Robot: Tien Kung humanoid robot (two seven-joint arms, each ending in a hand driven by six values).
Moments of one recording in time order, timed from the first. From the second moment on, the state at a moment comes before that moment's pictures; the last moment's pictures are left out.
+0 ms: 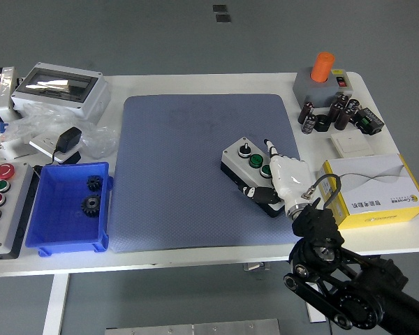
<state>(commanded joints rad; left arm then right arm) -0.04 0.12 -1.90 -0.18 1.92 -0.03 0.21 0.33 -0.17 0.71 1.29 -2.27 -0.36 -0.64</state>
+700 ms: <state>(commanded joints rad) -0.04 0.12 -1.88 -0.18 1.90 -0.03 0.21 0.36 -0.22 0.66 1.34 -2.20 -0.53 -0.39</state>
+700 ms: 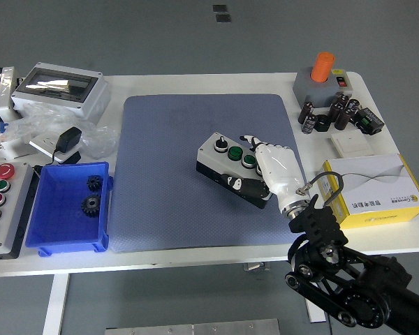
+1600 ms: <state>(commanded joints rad) -0.04 0.12 -1.88 -0.18 1.91 -0.03 0.21 0.51 -0.29 0.44 1.15 -2.11 -0.60 0.03</state>
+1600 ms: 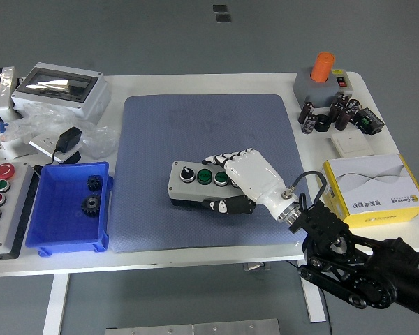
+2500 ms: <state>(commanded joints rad) -0.04 0.12 -1.89 -0.18 1.91 -0.03 0.22 0.58 -0.31 0.40 1.09 -2.14 -0.53 0.09</state>
